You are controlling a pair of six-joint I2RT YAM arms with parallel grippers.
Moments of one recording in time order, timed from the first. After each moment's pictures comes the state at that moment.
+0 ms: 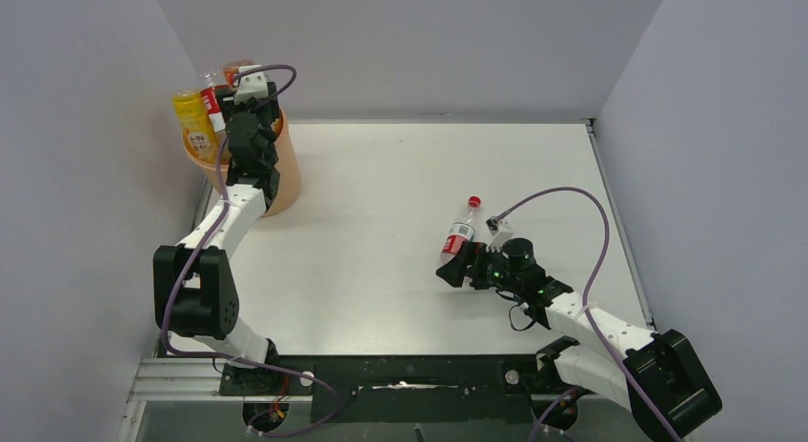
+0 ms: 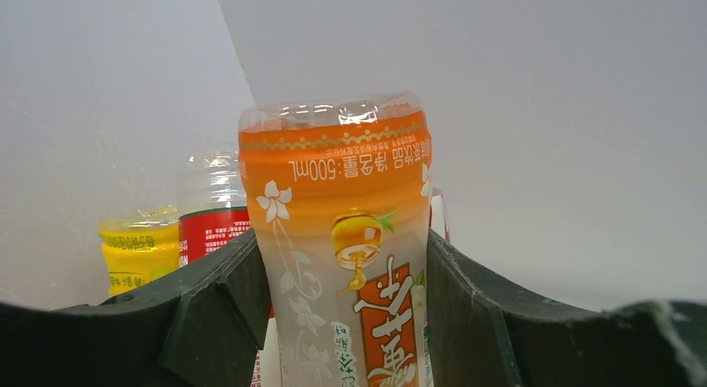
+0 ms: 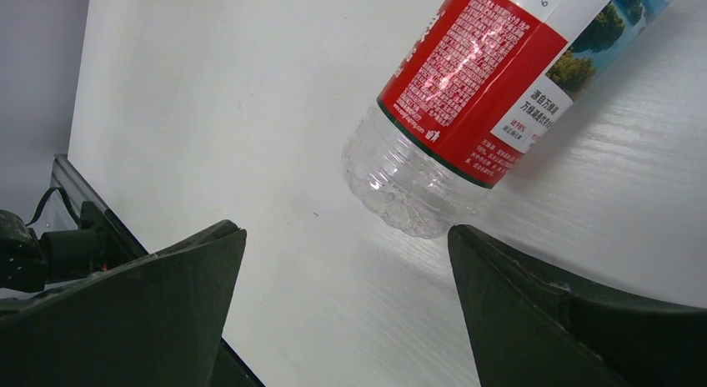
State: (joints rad) left arm -0.10 1.59 1.17 0.68 -0.42 0.21; right arm 0.49 1.02 0.29 0.20 -0.30 0.62
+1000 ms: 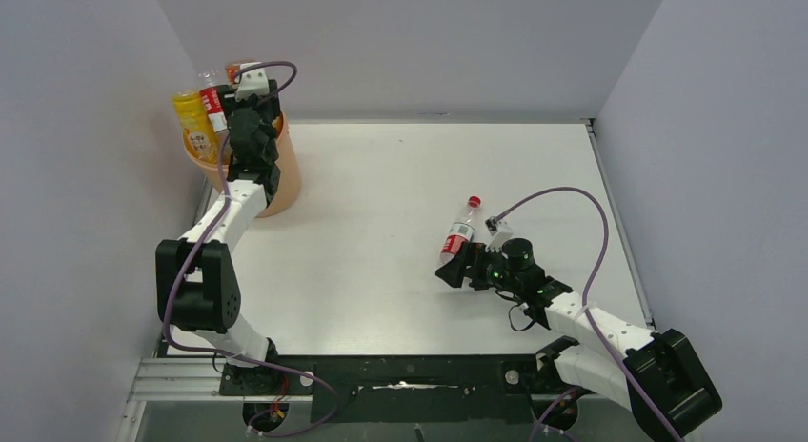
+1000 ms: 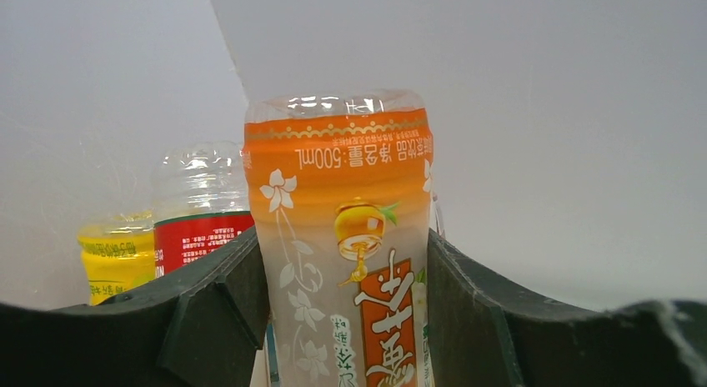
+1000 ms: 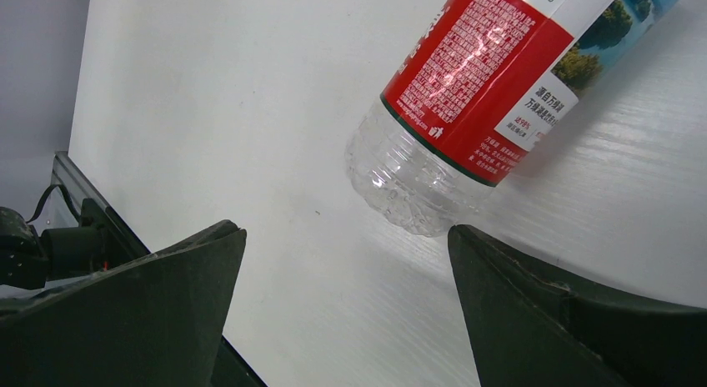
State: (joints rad) left arm -0.09 1.62 1.21 0.65 -0.41 0.20; right arm 0.50 1.03 0.29 0.20 -0.30 0.62
